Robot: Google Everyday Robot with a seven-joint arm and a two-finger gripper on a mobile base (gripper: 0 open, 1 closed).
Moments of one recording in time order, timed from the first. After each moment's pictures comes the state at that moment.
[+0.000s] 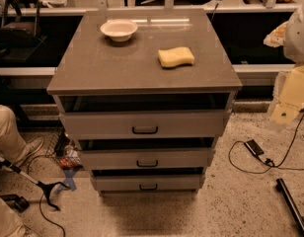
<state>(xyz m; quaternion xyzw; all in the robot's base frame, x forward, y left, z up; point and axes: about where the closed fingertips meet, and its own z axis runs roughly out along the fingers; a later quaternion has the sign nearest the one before) 0.438 -0.216 0.977 -0.60 0.78 -0.04 0.16</state>
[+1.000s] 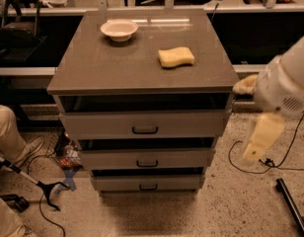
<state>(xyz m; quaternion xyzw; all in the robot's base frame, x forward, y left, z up) 0.428 -0.190 0.884 -0.62 0.76 0.09 0.17</state>
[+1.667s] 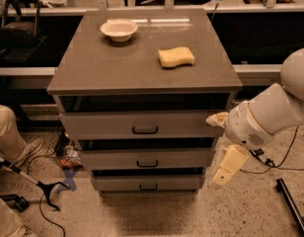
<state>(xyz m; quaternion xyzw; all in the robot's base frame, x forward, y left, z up) 0.422 -0.144 0.787 -0.60 0.75 0.20 0.20</state>
